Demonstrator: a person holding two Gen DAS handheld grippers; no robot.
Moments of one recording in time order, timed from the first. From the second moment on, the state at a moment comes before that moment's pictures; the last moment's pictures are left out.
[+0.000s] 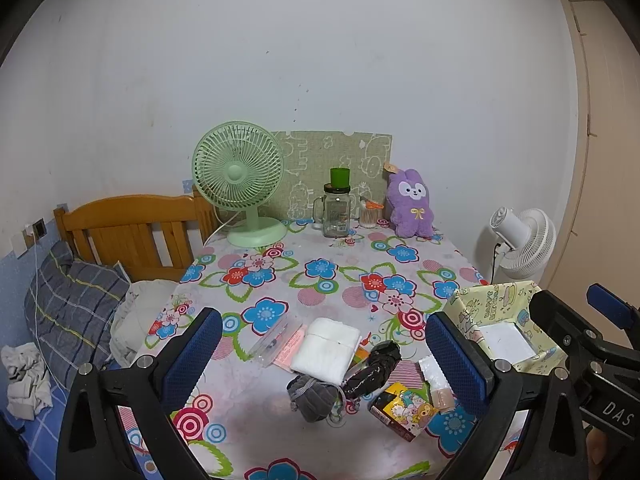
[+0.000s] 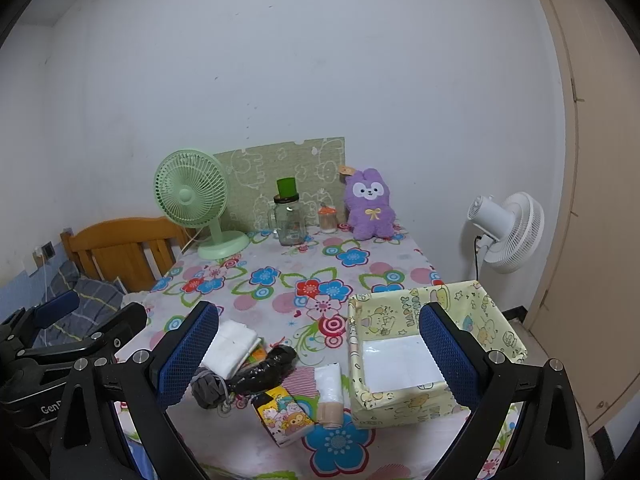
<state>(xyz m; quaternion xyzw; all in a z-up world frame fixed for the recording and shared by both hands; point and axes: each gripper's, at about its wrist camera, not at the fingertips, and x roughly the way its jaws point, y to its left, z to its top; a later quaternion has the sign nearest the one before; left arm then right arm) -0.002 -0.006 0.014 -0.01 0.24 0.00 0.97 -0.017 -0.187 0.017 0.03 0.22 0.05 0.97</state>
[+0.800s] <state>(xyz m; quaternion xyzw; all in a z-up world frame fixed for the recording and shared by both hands) -0.004 -0.007 0.014 -0.01 0.24 0.00 0.97 -0.019 -0.189 0.020 0.03 0.22 0.05 0.97</state>
